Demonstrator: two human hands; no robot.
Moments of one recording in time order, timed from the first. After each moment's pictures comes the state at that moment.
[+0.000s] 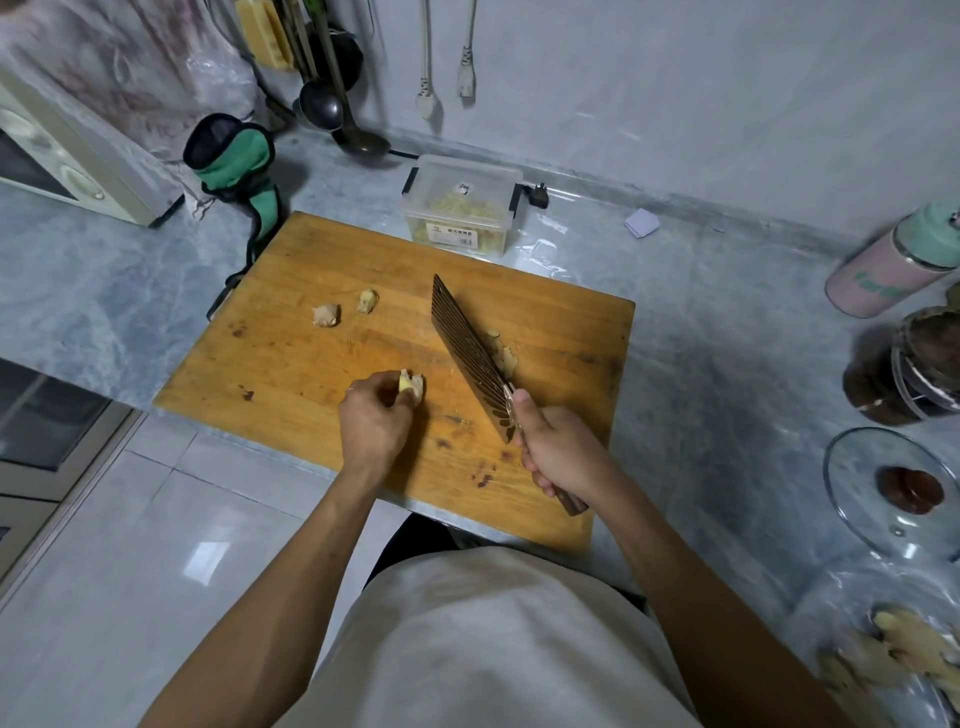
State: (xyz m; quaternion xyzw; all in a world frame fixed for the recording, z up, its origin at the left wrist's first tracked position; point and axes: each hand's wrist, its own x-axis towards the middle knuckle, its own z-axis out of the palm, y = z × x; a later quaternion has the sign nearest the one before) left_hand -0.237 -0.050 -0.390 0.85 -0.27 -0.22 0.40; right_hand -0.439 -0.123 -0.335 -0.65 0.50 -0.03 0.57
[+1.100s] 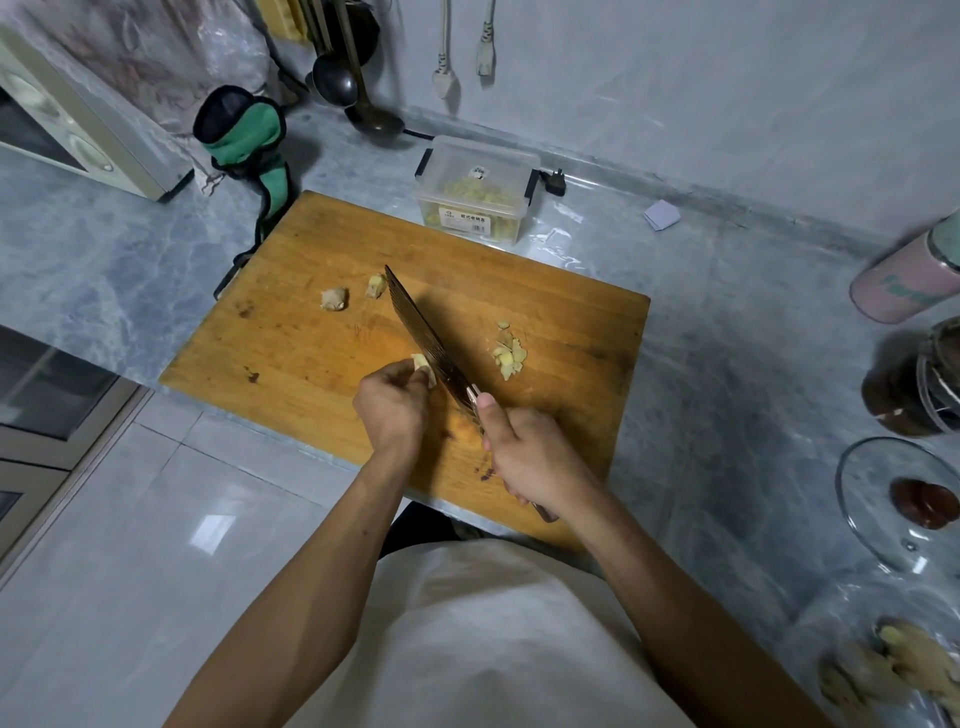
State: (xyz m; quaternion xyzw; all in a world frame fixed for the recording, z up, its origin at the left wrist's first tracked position) left_hand -0.254 -0.073 -0.396 0.82 -0.06 -0.24 0.51; right_hand -0.416 -0.102 -0.319 -0.72 0.45 -0.01 0.53
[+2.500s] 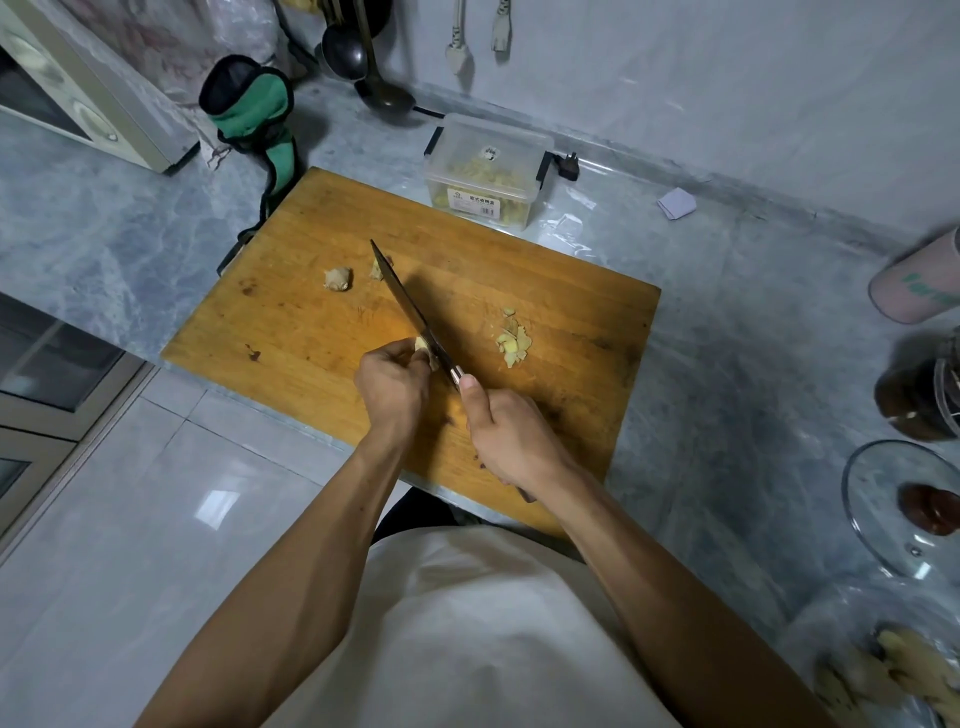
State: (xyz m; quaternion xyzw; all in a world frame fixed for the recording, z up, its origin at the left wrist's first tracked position) left_hand -0.250 -0.075 -0.400 0.83 -0.09 -0.24 0.50; right_hand -0.397 -0.101 -0.326 -0.76 0.41 -0.02 0.50
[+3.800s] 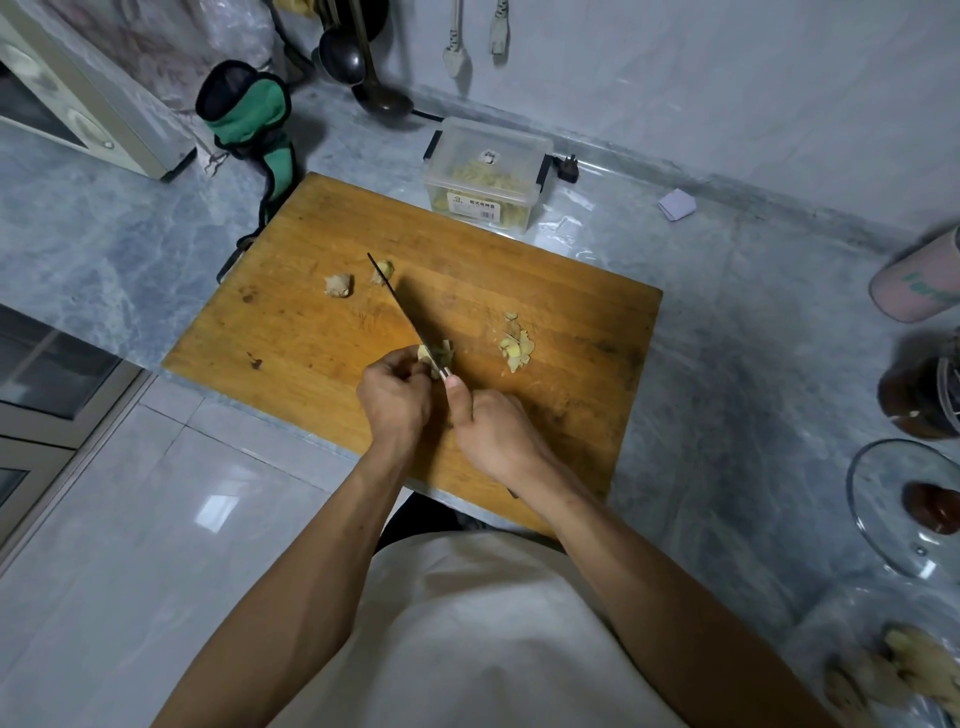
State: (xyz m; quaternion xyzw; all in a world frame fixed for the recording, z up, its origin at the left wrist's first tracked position) left_hand -0.254 -0.068 -0.392 0.84 -0.11 -0.23 0.49; right_hand -0.373 -0.102 -0.338 -0.77 0.43 0.02 0.47
